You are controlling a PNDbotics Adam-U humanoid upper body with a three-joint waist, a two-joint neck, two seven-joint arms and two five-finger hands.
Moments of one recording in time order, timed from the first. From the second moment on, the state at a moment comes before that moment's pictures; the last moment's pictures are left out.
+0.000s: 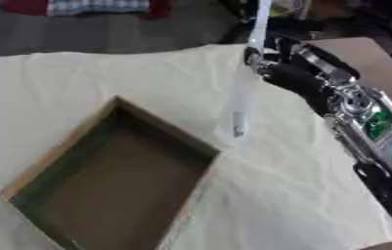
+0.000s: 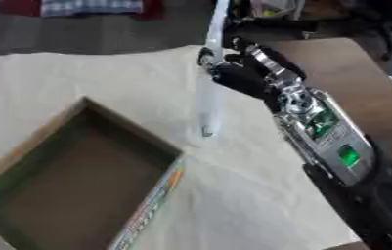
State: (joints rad) left arm -0.02 0.37 0.34 -1.92 0.32 -0.07 0.23; right arm -0.69 -0.60 0.25 -1.83 -0.26 0.59 -0.14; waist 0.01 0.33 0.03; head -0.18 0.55
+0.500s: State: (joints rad) left arm -0.02 0.37 0.34 -1.92 0.32 -0.07 0.23; right arm -0.71 -0.60 0.25 -1.81 -0.26 0.60 -0.16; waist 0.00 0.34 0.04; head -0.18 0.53
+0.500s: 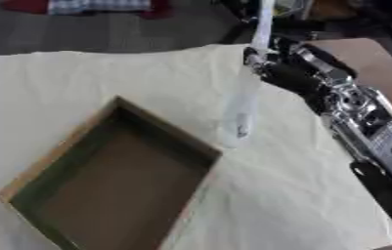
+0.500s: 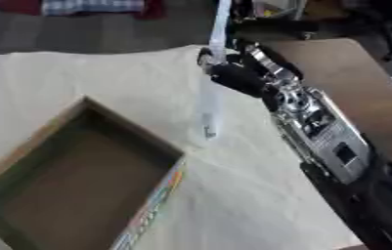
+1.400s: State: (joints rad) left arm -0.02 0.37 0.34 -1.92 0.32 -0.07 0.23; right arm -0.74 -0.60 0.25 -1.76 -0.26 0.60 -0.18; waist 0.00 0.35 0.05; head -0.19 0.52
